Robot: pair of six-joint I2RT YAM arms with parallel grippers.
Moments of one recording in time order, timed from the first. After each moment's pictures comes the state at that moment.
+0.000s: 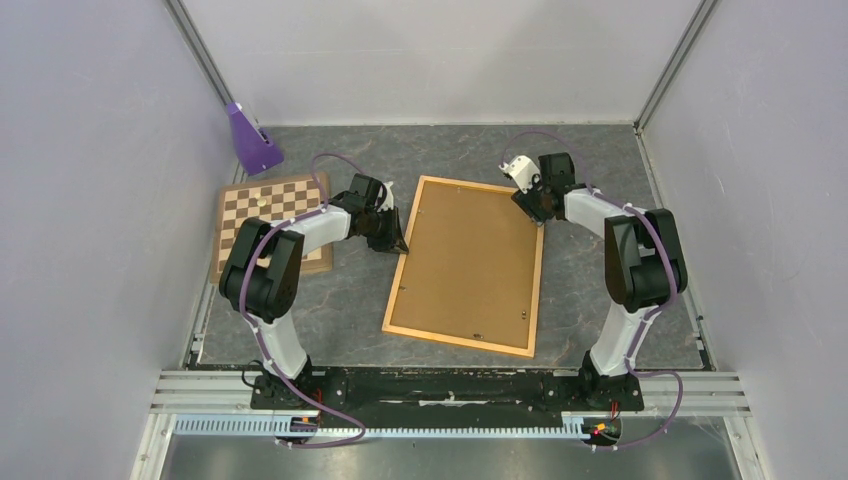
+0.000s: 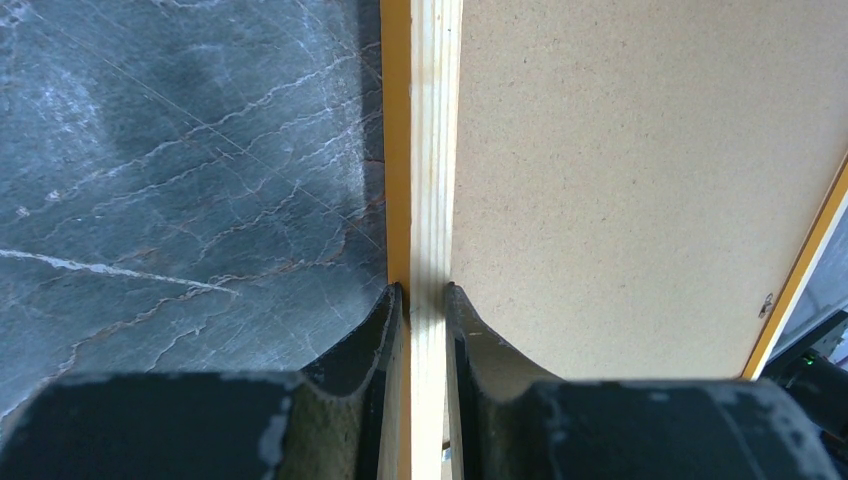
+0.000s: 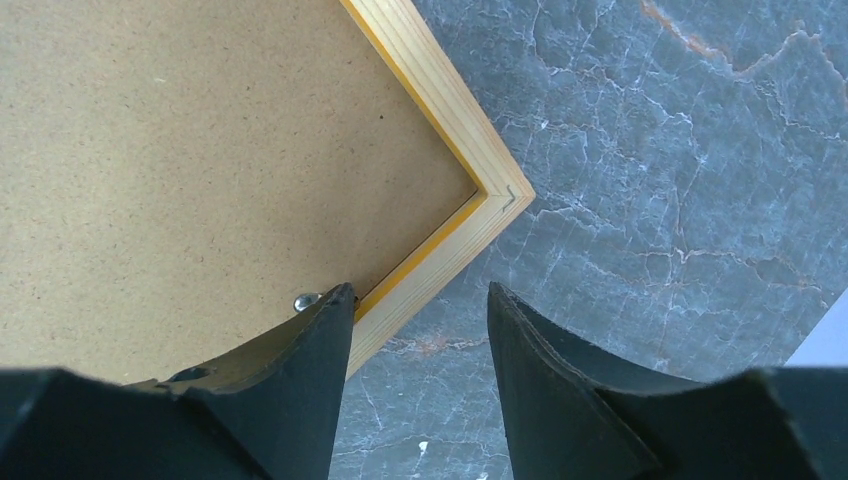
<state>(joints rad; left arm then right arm) -0.37 1.82 1.08 -0.31 0.36 -0.38 0.17 1.85 1.15 -0.19 0.01 -0.66</state>
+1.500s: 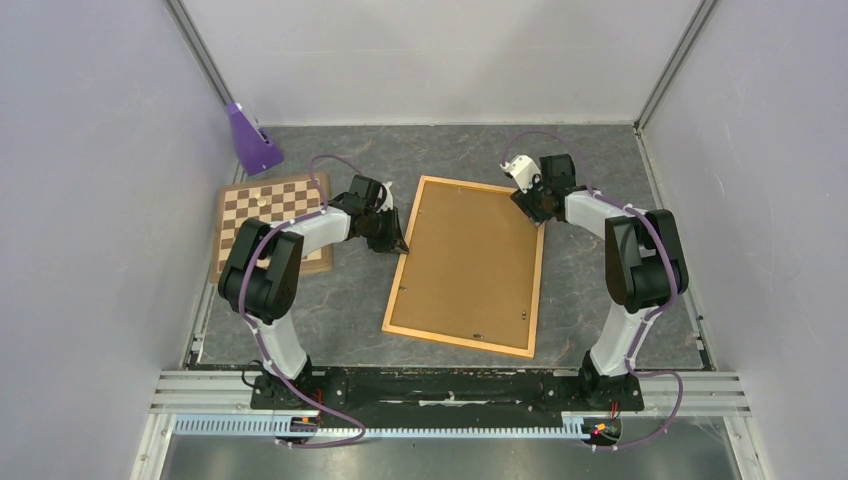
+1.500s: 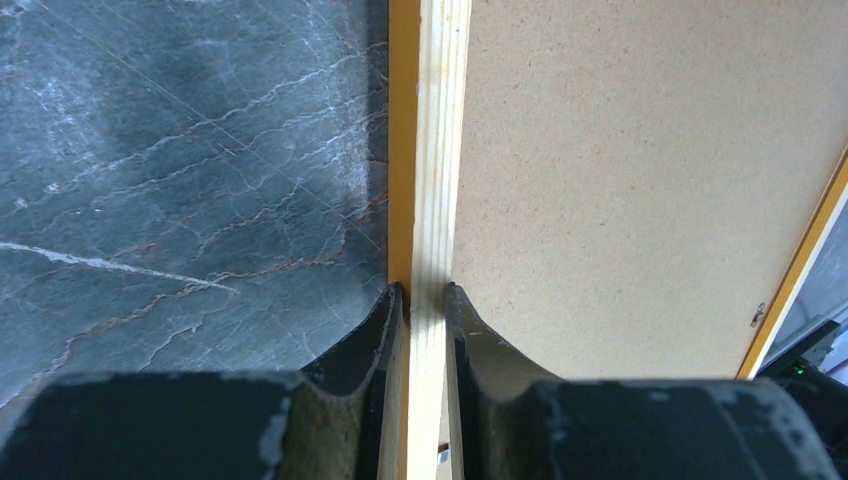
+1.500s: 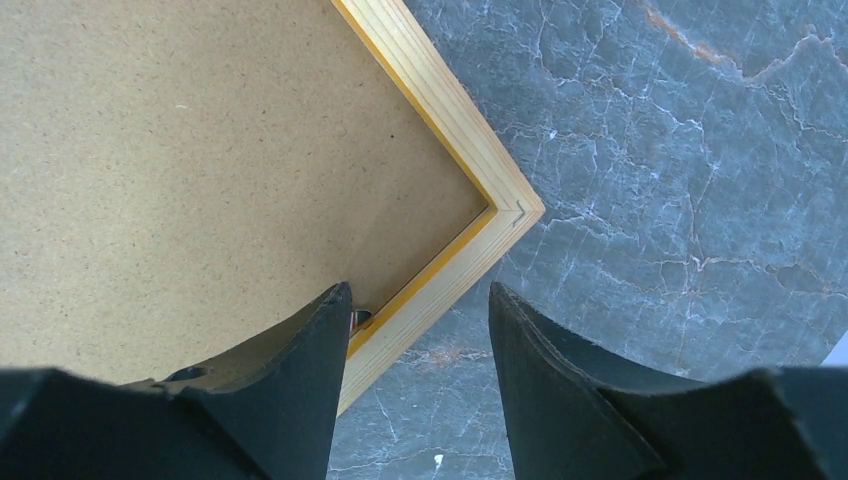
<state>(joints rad) -0.37 1.81 1.06 -0.28 0.35 -0.41 0.16 1.86 1.14 -0.16 0.00 -0.63</state>
